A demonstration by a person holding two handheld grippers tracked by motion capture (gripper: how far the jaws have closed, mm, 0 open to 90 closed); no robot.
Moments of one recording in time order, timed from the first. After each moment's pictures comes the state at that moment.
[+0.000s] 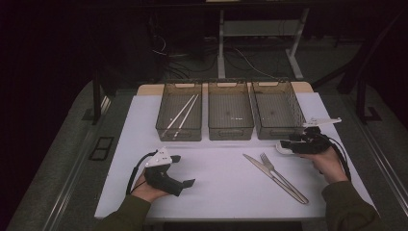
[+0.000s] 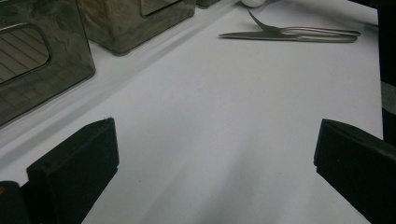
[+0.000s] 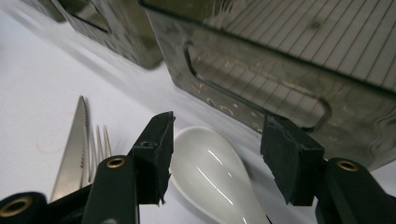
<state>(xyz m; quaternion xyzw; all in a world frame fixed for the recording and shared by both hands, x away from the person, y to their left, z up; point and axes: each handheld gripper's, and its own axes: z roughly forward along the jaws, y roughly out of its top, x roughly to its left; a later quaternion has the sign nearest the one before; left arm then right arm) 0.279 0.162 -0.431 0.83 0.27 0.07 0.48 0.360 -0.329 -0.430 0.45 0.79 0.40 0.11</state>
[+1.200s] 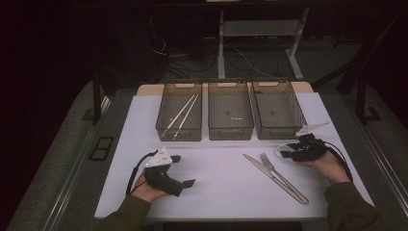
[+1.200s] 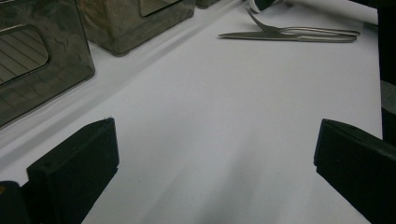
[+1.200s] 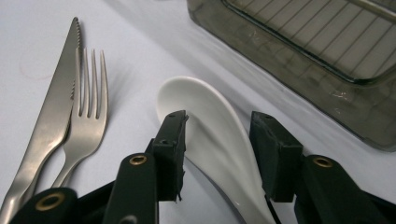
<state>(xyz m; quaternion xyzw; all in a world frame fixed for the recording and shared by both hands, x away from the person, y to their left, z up) 0.278 0.162 -0.430 0.83 0.27 0.07 0.48 0.355 -0.324 -0.445 0.39 0.85 0.33 0.09</state>
